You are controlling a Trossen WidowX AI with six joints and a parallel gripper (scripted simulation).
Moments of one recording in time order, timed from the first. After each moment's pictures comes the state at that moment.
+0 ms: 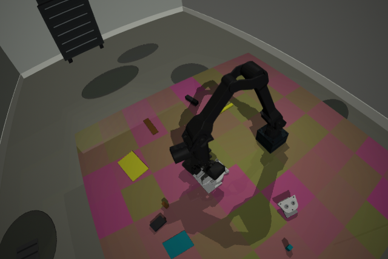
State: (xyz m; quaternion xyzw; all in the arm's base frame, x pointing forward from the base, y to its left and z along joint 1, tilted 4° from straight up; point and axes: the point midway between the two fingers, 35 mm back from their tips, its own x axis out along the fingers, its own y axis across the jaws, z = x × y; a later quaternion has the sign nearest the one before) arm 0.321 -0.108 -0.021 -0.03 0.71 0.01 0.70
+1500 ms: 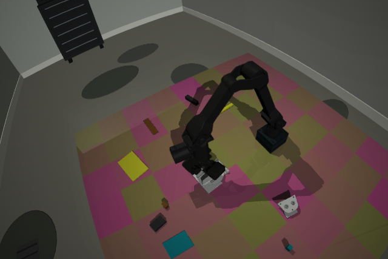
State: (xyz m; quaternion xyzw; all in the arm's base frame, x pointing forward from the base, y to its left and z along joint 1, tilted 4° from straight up) arm 0.321 -0.108 -0.021 -0.03 0.72 0.01 0.70
